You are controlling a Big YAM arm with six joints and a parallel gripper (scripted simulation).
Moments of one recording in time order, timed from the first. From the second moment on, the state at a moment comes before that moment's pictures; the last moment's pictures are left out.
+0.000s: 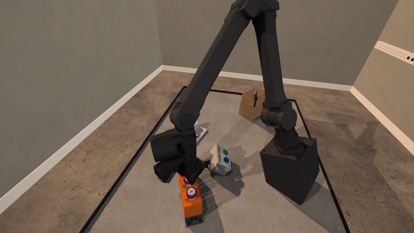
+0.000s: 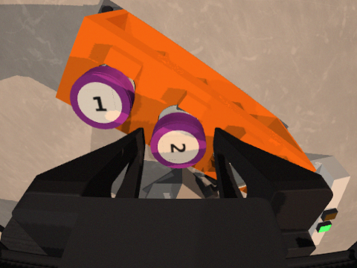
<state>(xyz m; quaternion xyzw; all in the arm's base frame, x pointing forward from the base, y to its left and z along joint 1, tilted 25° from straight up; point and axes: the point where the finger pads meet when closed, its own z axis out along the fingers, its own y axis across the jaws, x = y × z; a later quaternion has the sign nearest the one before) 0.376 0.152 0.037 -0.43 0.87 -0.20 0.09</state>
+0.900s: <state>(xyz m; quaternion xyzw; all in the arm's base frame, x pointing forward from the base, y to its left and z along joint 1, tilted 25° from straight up) 0.375 0.150 0.035 -0.43 0.88 -0.20 0.09</state>
